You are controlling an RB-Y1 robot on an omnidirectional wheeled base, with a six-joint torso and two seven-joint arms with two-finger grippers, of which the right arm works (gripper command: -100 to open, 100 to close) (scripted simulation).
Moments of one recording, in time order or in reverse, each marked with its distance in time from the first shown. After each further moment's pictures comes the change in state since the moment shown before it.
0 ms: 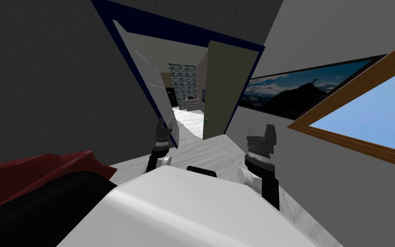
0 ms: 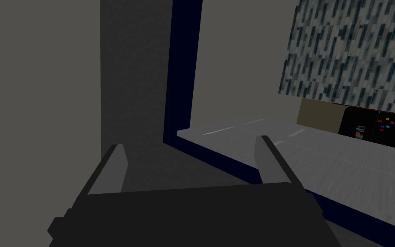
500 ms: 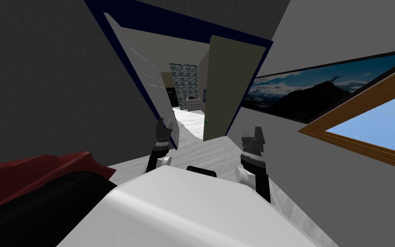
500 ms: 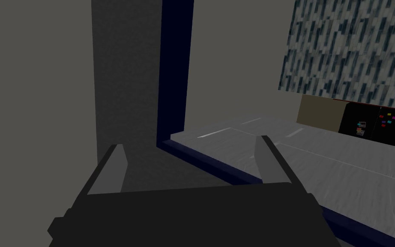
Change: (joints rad) arm -0.029 -0.025 0.017 0.104 0.005 -0.022 -0.003
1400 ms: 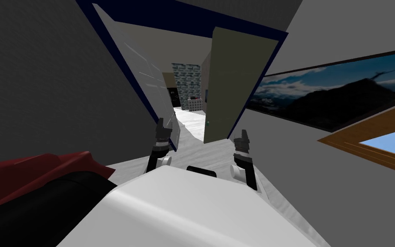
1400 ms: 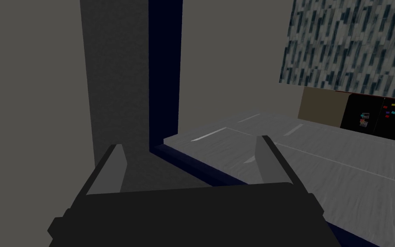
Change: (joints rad) arm -0.082 -0.034 0.025 0.222 0.008 -0.040 -0.007
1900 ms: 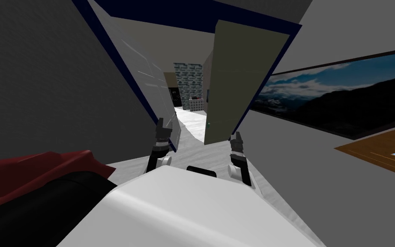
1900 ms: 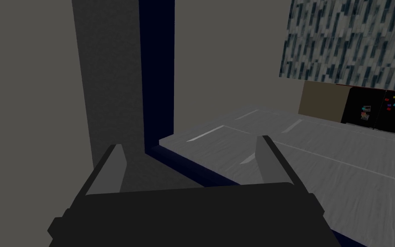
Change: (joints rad) arm -0.042 -0.017 0.020 0.139 0.005 -0.026 -0.008
